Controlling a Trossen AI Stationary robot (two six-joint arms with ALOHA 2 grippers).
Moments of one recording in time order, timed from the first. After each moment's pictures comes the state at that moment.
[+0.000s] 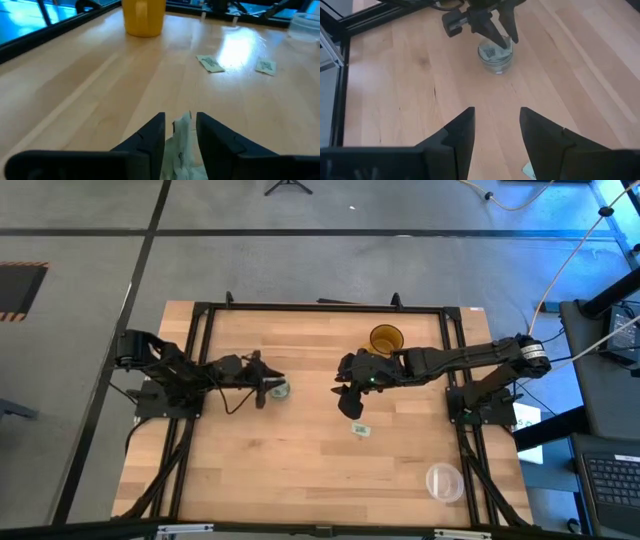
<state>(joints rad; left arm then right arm) 0.23 1.52 0.07 1.15 0.03 -0.09 0.09 1.53 1.29 -0.52 0.17 0.41</state>
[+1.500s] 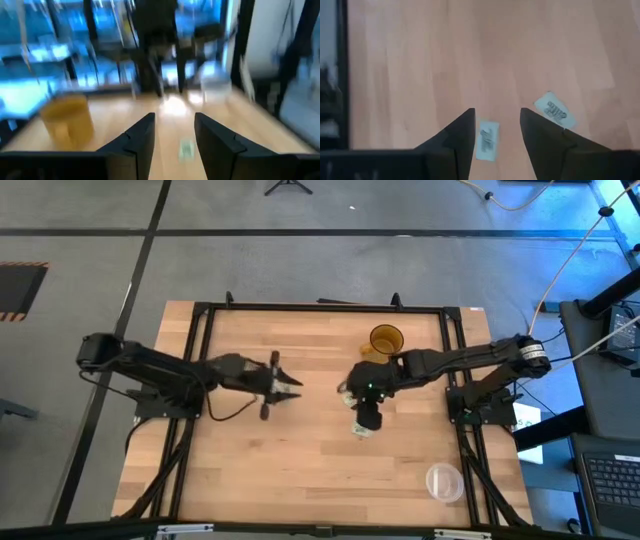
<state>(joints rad) 0.00 1.17 0.42 0.70 0.07 0.05 0.10 1.53 1.26 -0.75 -0.06 0.31</state>
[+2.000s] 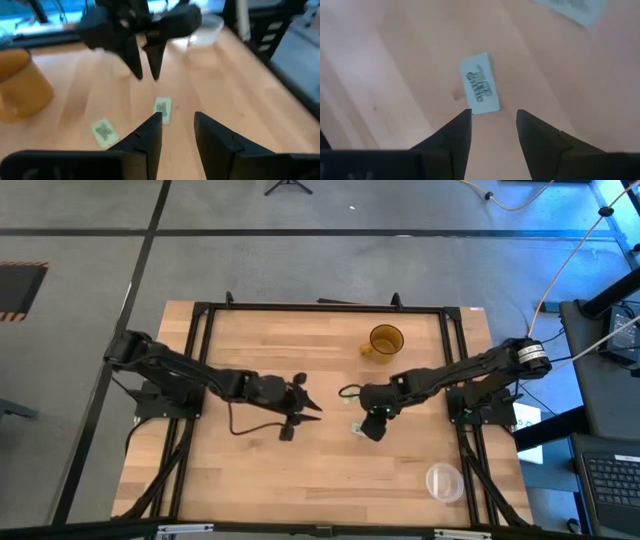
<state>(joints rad) -0.16 1.45 0.80 0.22 -0.03 0.02 0.16 1.53 0.95 -0.64 -0.09 0.74</state>
